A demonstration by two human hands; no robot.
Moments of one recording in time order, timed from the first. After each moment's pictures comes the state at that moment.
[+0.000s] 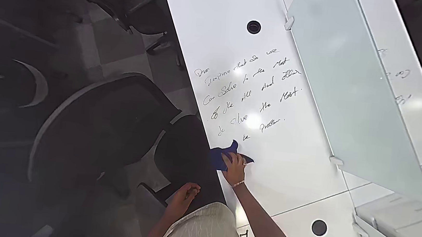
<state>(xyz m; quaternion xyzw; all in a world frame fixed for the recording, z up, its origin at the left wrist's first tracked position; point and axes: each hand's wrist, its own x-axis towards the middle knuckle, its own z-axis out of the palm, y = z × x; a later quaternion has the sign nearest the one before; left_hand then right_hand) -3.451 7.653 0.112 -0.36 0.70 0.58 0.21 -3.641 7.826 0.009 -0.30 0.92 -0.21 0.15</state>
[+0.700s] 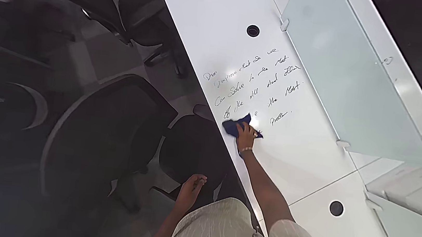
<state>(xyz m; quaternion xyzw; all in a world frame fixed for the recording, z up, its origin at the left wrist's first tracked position) -3.430 7.573 0.106 -0.29 0.73 0.60 0.13 -3.718 7.724 0.019 -0.15 0.95 -0.18 0.18</state>
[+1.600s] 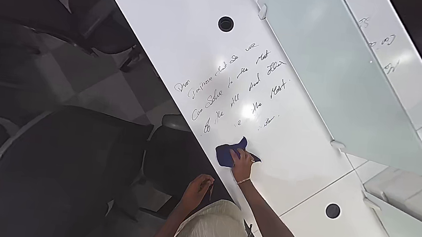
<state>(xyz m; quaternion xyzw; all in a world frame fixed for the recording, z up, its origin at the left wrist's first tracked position) -3.565 7.601 0.094 -0.22 0.74 0.58 0.26 -3.686 7.799 0.009 -0.13 0.96 -0.21 0.15</state>
